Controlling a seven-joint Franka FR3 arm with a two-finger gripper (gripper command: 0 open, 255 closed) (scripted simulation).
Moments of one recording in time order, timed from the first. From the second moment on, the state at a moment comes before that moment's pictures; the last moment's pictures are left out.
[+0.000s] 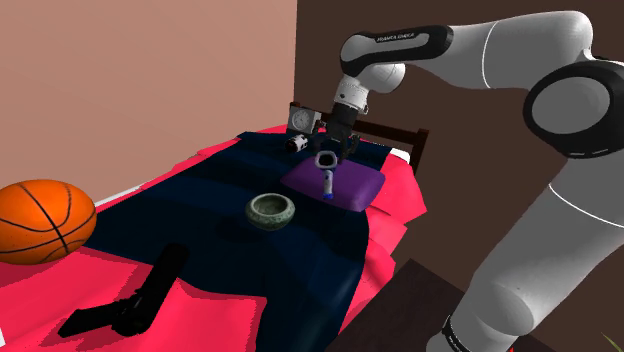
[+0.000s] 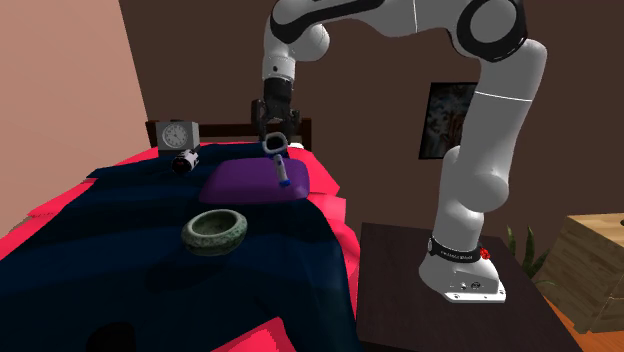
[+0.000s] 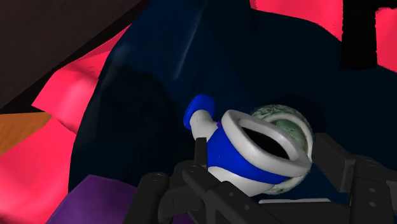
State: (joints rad) arm -0.08 -0.11 -0.11 -1.92 0.41 1.67 0.39
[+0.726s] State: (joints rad) arm 0.01 0.20 -0.02 -1.47 0.43 1.61 0.60
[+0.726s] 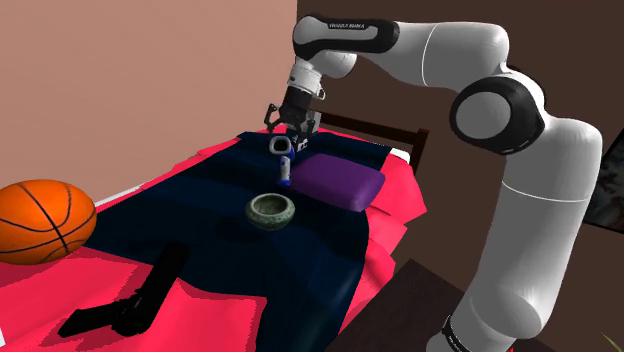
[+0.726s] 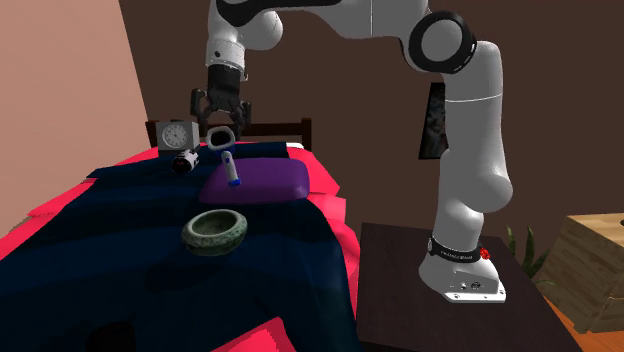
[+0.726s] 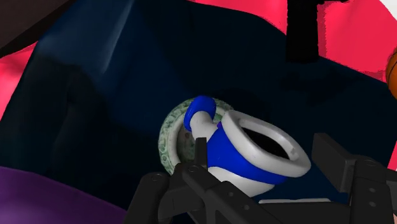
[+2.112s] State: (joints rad) arm 0.05 0.33 0.00 -1.48 0.44 1.77 0.59
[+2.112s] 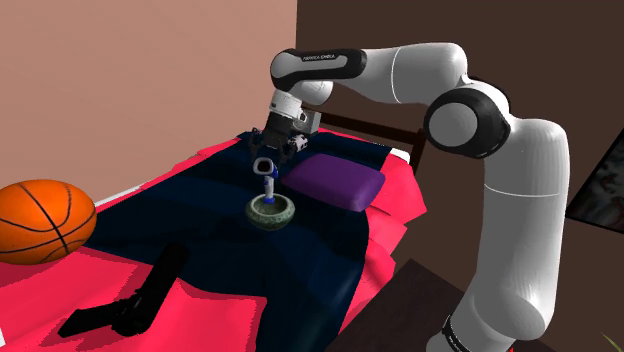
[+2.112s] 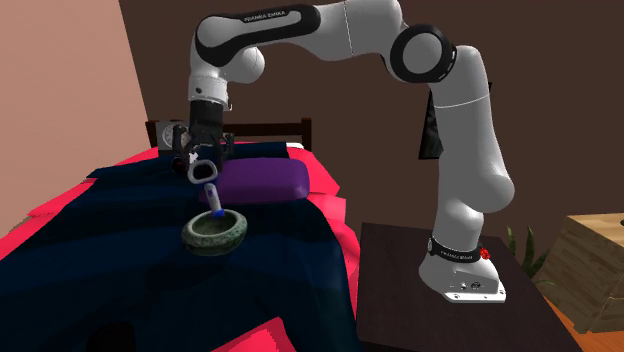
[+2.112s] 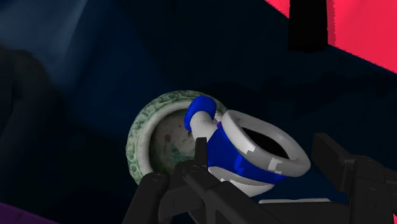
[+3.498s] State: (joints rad) arm 0.05 0.34 0.00 -1.54 0.45 1.84 0.56
